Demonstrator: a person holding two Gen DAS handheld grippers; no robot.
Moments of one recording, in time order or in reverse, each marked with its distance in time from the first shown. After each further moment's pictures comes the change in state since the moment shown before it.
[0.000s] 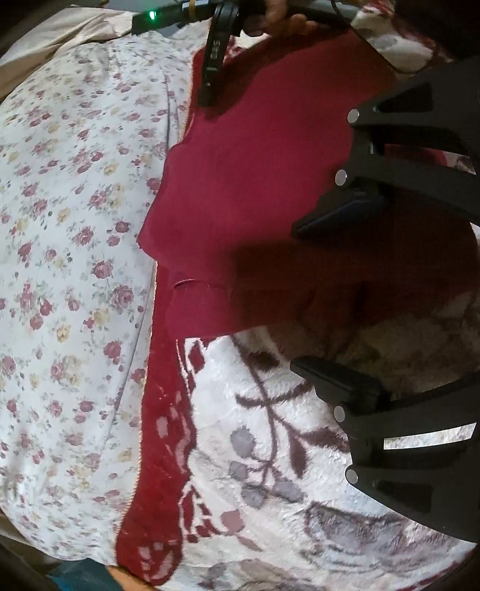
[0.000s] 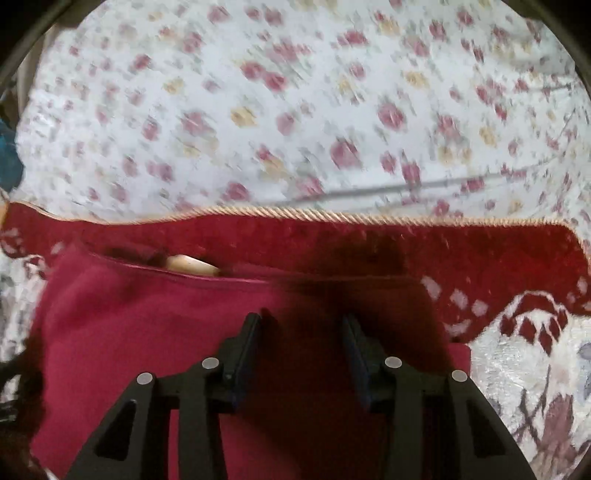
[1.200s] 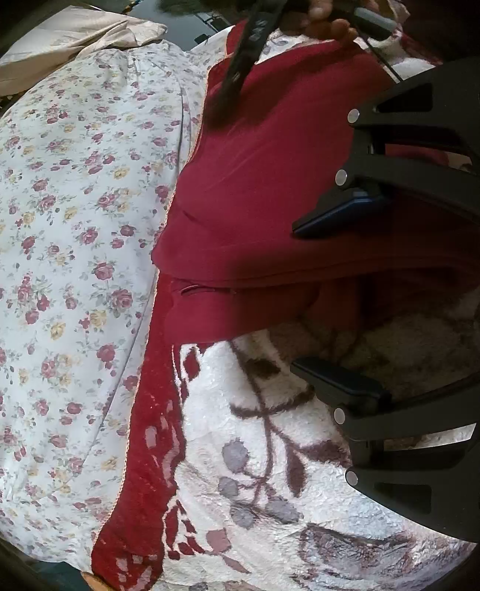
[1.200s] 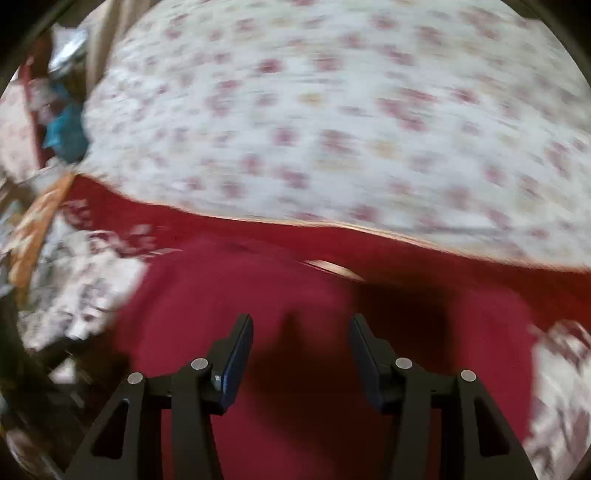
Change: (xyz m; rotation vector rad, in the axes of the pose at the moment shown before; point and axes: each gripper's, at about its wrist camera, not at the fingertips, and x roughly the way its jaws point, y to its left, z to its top) left arm 0.006 0.011 0.002 -0.043 -0.005 -0.081; right arm -0.025 0.042 -0.021 -0.075 -0.058 0.057
